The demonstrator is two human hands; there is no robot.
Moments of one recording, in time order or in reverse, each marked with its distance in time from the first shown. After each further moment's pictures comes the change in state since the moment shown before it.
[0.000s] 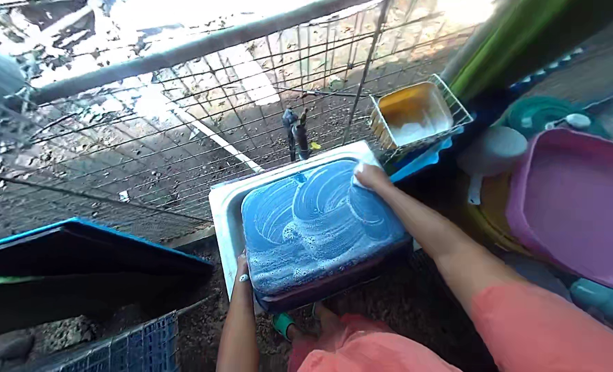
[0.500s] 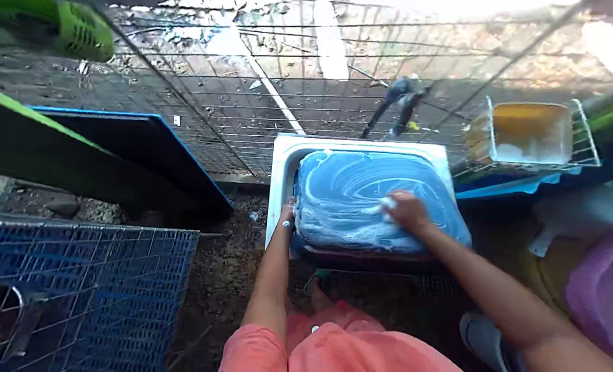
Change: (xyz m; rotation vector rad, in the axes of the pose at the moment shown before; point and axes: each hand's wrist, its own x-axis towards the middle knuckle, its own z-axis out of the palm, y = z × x) left_hand 0.009 -0.001 0.006 -0.377 -0.040 -0.084; right_hand -0.124 -0.041 0.057 -0.244 -0.022 -0.607
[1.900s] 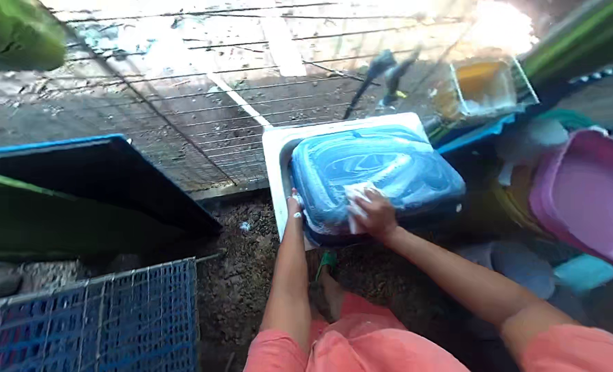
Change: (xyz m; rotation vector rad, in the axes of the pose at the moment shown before) left_hand 0.019 -0.009 -0.002 -0.079 -0.028 -0.018; right_hand -0.066 -0.150 0.082 -0.022 0.428 -0.139
